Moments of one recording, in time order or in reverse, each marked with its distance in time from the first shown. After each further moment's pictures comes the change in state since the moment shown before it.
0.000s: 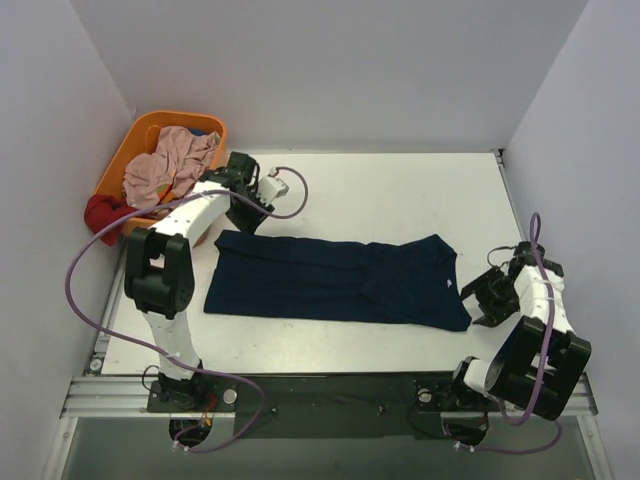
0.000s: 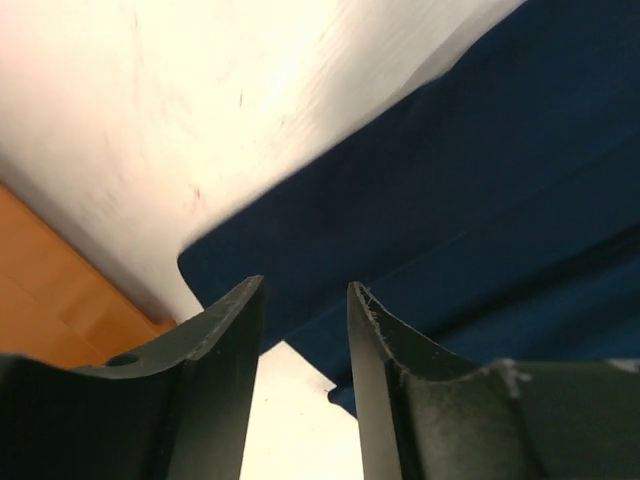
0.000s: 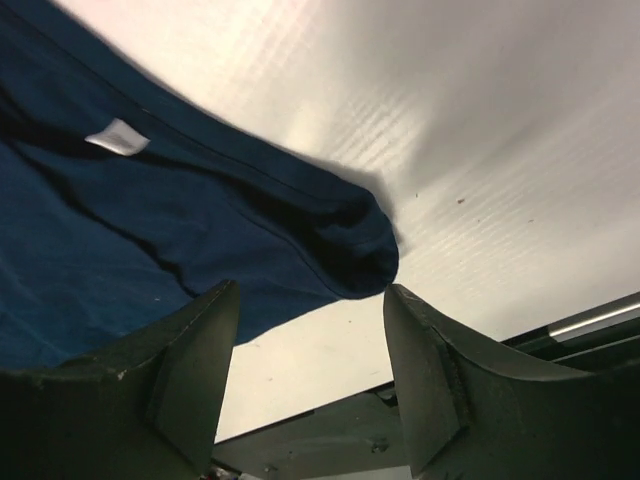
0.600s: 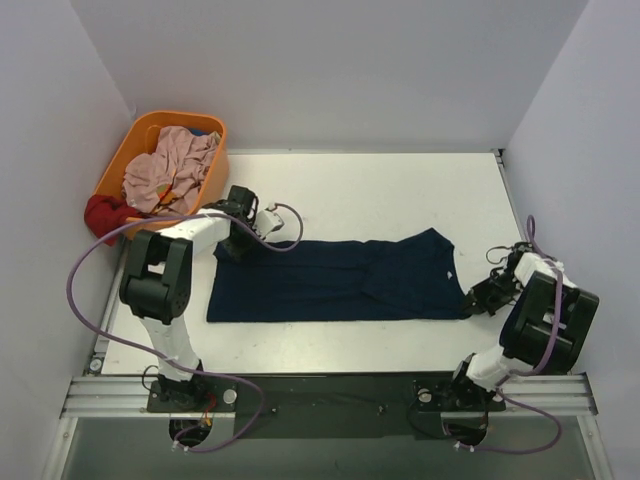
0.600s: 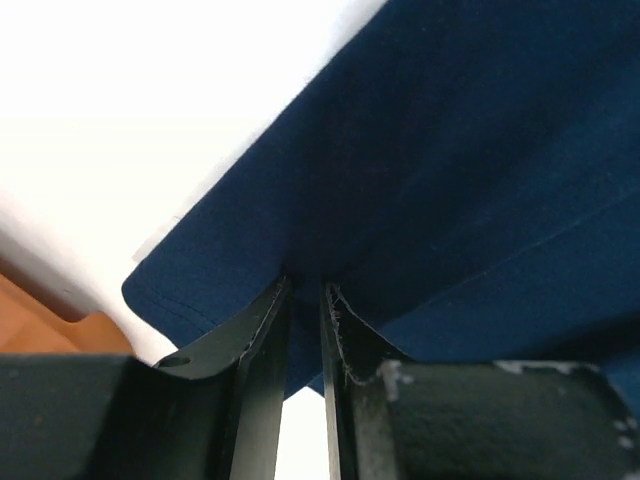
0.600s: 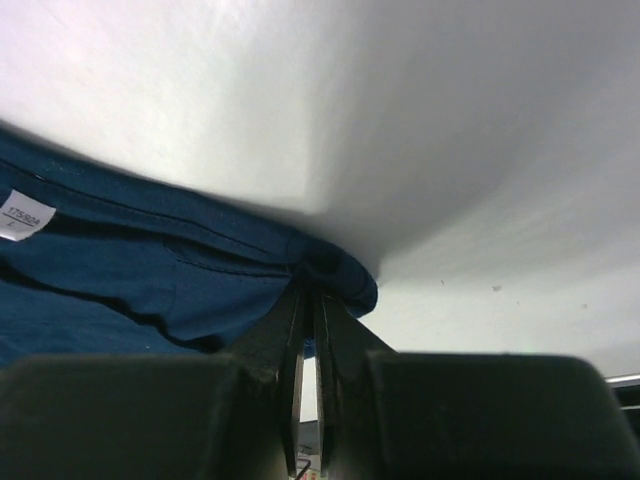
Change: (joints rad) left arm 0.029 -0.056 -0.430 0.301 -0.172 0.110; right arm -0.022 0.212 -0.056 0.123 -0.048 0.066
